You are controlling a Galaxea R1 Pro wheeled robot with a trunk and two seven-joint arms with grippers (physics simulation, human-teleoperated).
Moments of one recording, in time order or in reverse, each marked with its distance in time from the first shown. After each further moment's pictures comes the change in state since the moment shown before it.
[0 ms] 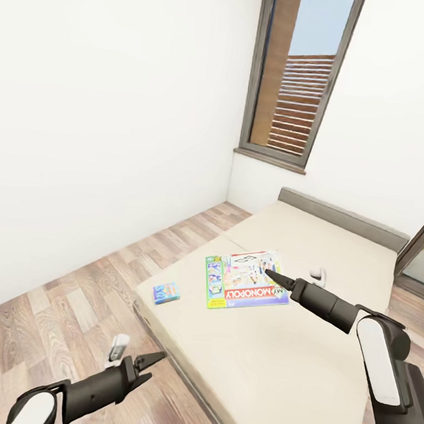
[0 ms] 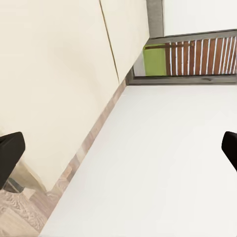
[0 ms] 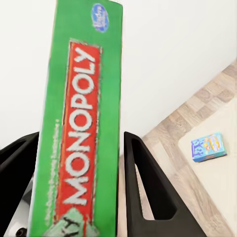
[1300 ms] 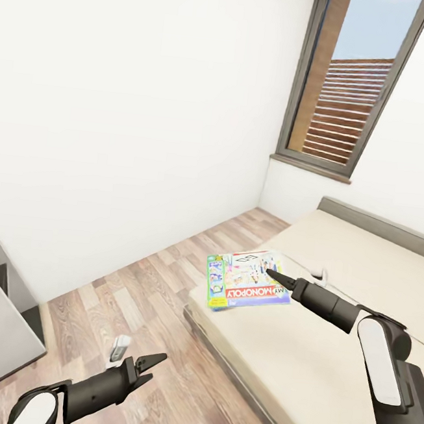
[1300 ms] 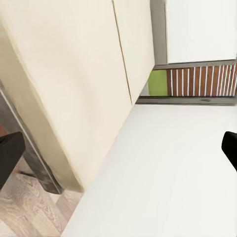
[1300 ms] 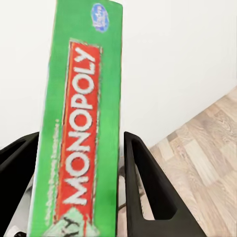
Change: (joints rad) left arm 0.000 0.000 -0.007 0.000 -0.018 0.000 -0.012; right arm 0.000 -0.002 -0.004 0.003 0.000 -0.008 0.000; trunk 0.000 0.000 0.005
